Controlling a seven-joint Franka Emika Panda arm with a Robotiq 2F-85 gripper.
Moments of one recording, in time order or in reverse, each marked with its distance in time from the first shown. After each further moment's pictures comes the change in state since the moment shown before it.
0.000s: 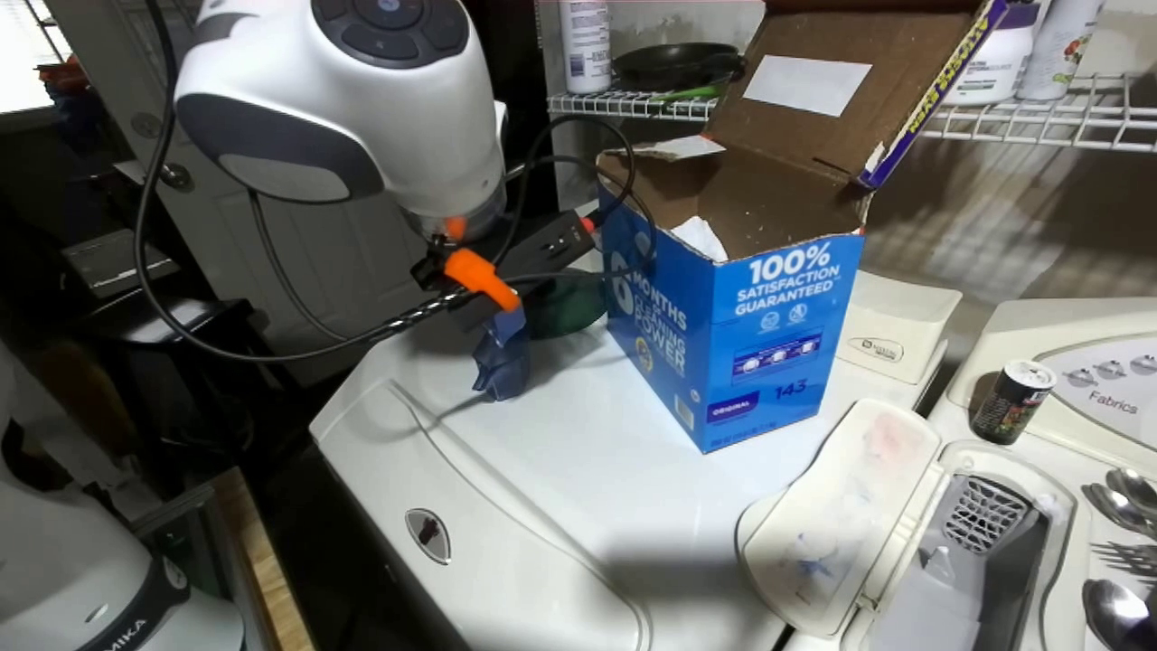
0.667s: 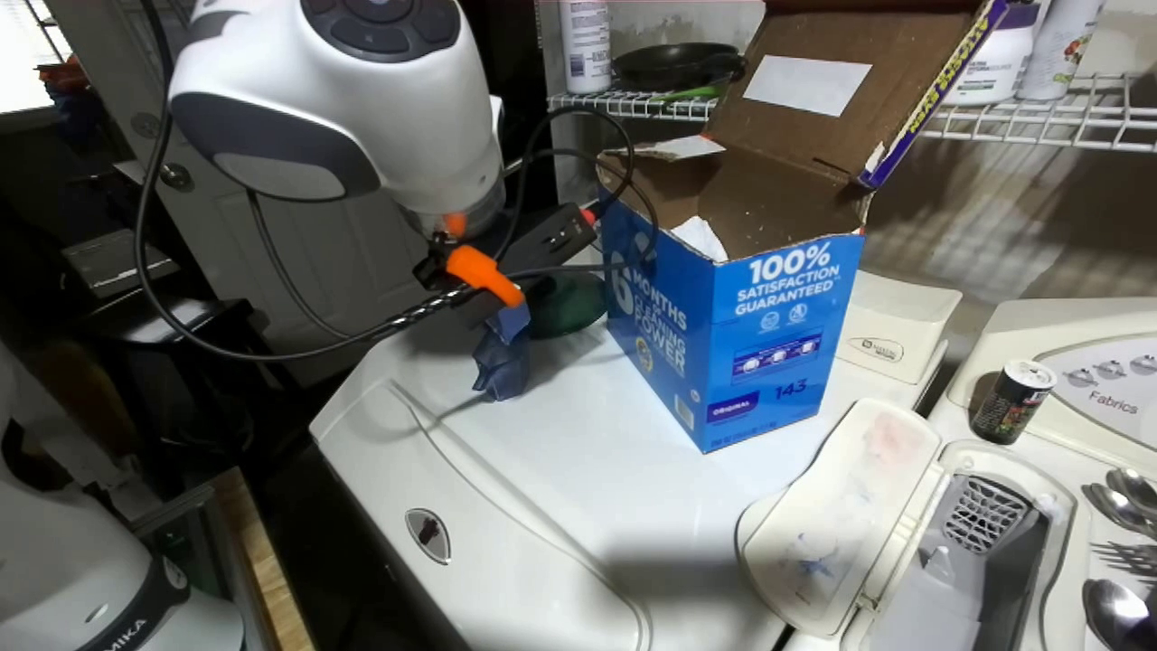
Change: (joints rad) arm 0.003 -0.010 0.000 -0.005 0.000 0.021 -0.028
